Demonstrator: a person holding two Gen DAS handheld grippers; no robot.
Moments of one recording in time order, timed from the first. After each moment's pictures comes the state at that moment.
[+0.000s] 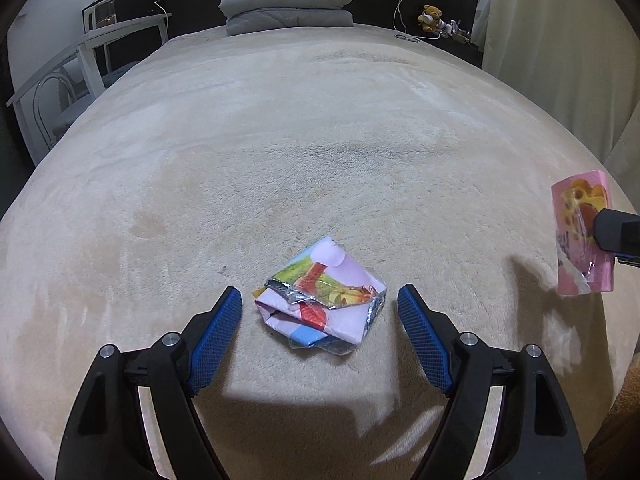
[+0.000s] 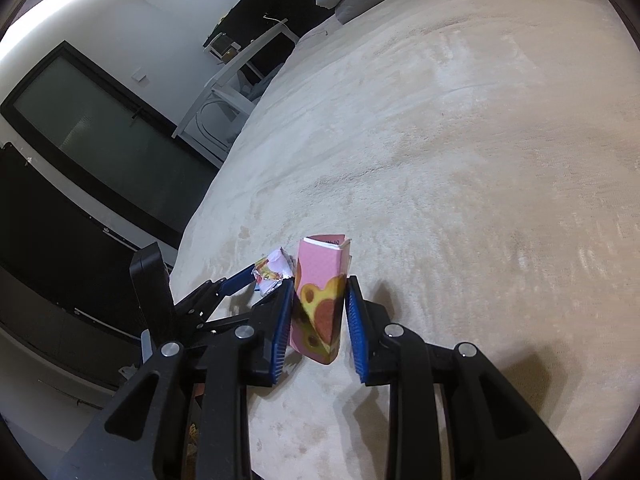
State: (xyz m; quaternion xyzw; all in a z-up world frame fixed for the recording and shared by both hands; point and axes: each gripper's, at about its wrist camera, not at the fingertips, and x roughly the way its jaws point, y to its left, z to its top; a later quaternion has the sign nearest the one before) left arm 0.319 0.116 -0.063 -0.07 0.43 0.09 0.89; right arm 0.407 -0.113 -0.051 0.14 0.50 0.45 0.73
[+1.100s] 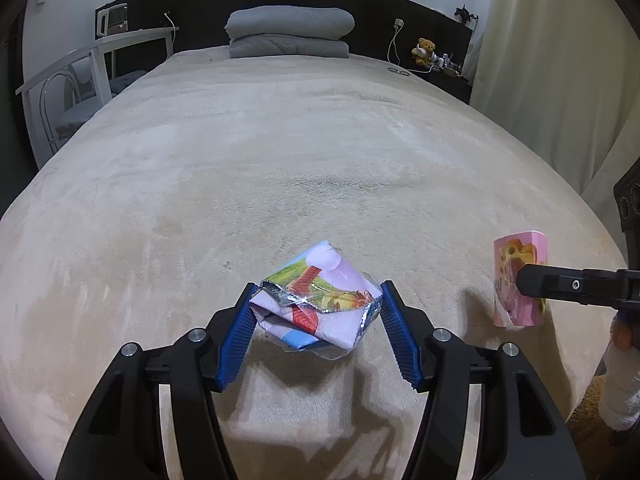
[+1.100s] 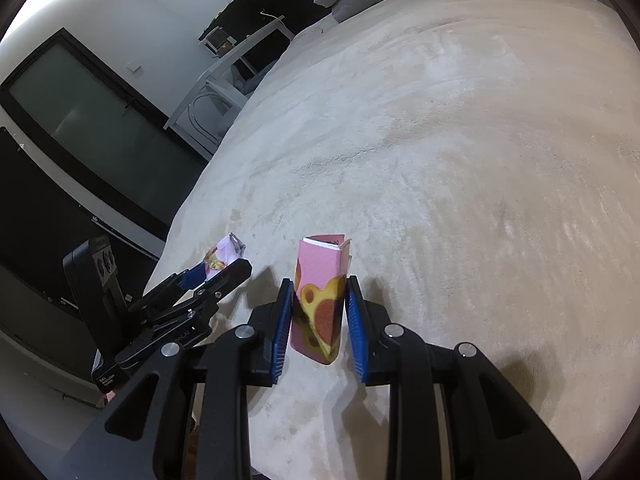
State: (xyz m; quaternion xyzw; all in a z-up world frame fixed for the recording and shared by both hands) left arm 0.274 0.104 -0.023 -0.11 0.38 0.08 0.92; right arm 0.382 -0.122 -0.053 0.11 0.50 0.44 0.74
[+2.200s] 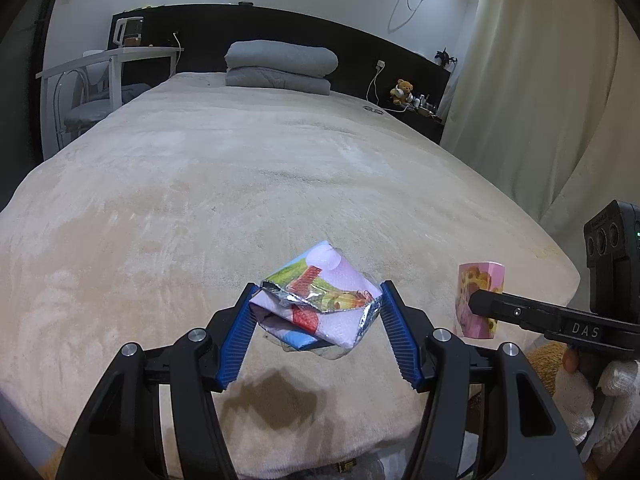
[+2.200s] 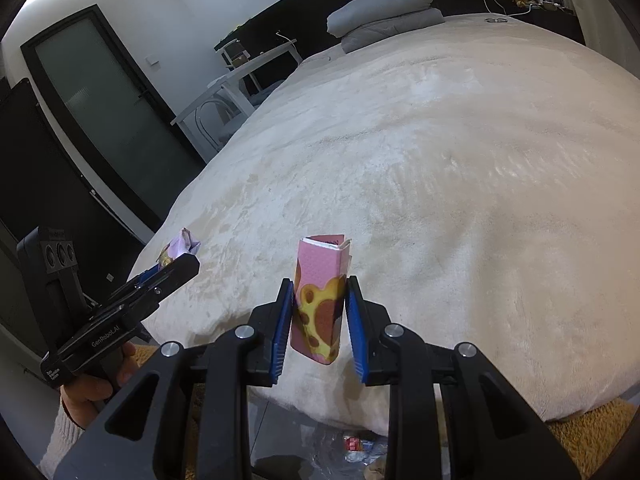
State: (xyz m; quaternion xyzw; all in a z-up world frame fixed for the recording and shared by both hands) left arm 0.147 0.039 0.009 -0.15 0.30 0.06 0.94; right arm 0.262 -0.190 -0.040 0.07 0.43 0.43 0.79
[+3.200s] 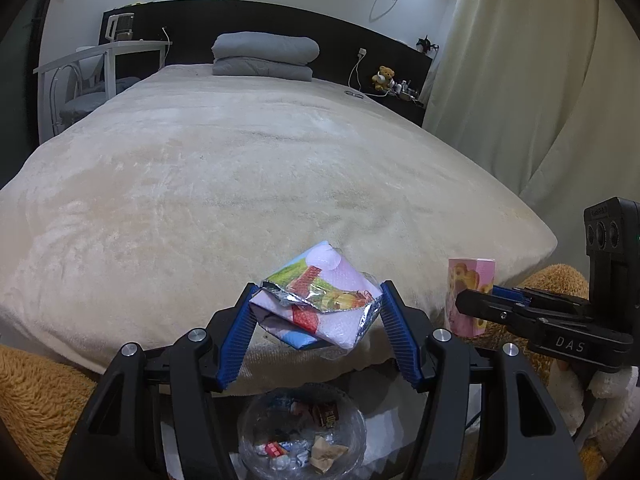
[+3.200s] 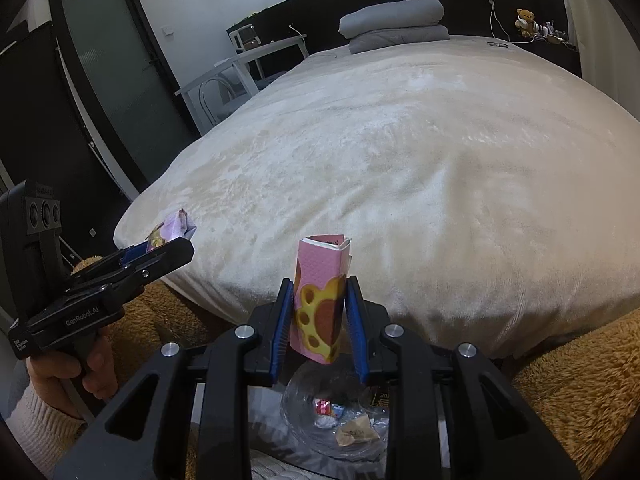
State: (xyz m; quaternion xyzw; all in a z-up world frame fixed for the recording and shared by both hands) left arm 0.069 -0.017 -0.007 -0.14 0.32 0.03 0.94; right arm 0.165 -0.228 -0.057 0.00 0.41 0.42 0.81
